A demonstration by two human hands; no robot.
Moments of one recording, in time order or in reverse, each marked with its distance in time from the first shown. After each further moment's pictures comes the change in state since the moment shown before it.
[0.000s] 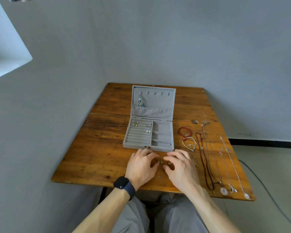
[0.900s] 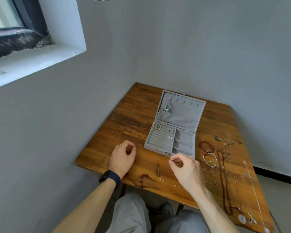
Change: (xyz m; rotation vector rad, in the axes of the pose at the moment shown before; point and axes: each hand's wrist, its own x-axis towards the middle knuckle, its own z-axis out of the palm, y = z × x) left_hand -0.026 -0.095 -0.048 -0.383 0.293 -0.553; right_hand 0.031 -0.041 0.001 0.232 -0.049 -0.070
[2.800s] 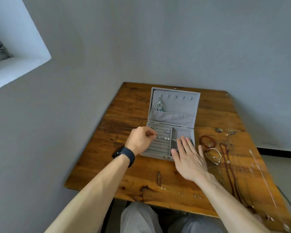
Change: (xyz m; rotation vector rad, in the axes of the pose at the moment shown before) left_hand 0.092 0.071 0.034 0.036 -0.388 0.181; right_hand 0.058 0.035 0.019 -0.431 -0.285 0.147
